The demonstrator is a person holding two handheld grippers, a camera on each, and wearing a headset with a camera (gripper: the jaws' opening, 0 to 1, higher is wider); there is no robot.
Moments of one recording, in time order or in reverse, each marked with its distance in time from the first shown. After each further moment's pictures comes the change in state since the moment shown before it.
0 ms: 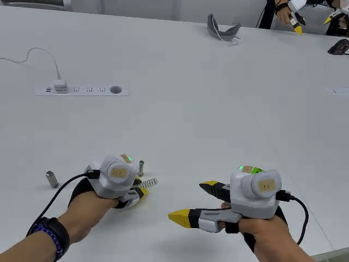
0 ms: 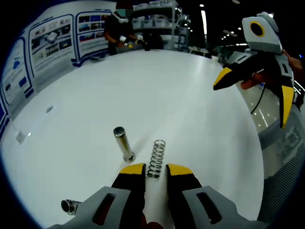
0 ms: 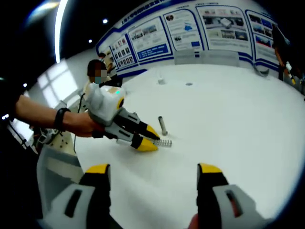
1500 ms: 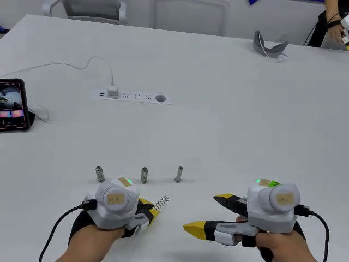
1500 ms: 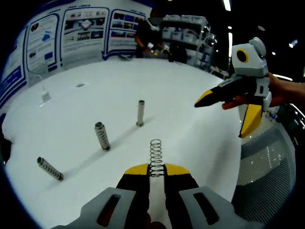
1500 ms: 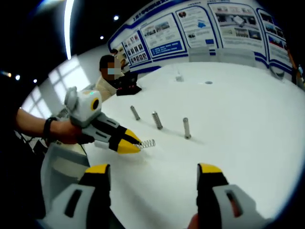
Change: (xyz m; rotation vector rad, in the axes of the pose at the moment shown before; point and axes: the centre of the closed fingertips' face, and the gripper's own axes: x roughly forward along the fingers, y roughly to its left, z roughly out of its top) left arm -0.091 -0.015 -0.041 -0.252 -0.097 0.098; right arm 0.033 0.044 0.005 -0.037 0.028 0.129
